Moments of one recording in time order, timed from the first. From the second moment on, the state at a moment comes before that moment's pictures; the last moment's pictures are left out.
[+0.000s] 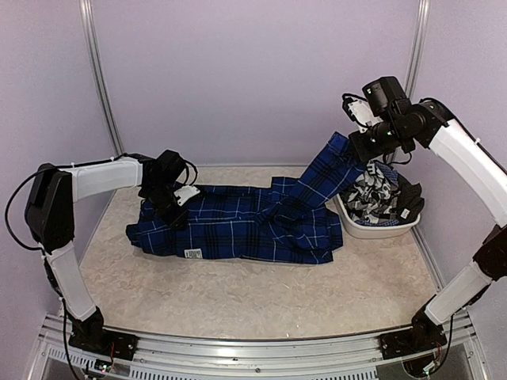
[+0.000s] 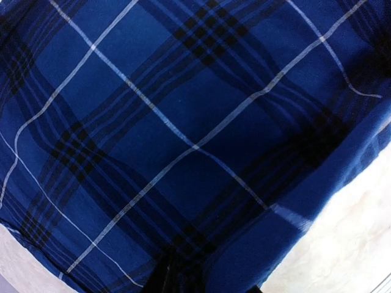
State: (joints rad) left arm -0.44 1.83 1.39 -0.86 0.07 0.35; right arm 0.54 1.51 1.77 -1.00 0.28 -0.01
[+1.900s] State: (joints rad) left arm -0.45 1.34 0.82 -0.33 -0.14 -0.50; right arm 0.52 1.63 1.65 -0.84 0.05 -0.01
